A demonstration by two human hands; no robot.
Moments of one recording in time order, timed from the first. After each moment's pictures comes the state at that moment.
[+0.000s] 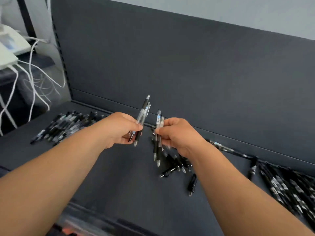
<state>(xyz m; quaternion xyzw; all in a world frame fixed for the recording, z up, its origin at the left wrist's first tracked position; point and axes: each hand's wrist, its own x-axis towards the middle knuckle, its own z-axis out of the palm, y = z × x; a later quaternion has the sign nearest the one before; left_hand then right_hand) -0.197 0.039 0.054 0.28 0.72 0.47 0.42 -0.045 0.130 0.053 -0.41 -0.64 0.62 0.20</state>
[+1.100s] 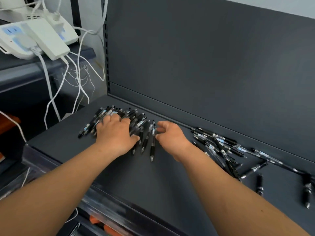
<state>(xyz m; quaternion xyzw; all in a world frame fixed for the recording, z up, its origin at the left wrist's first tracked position) -0.302 -0.027 -0.006 0.40 0.91 0.10 0.01 -0.171 0.065 0.022 -0.40 -0.77 0.49 0.11</state>
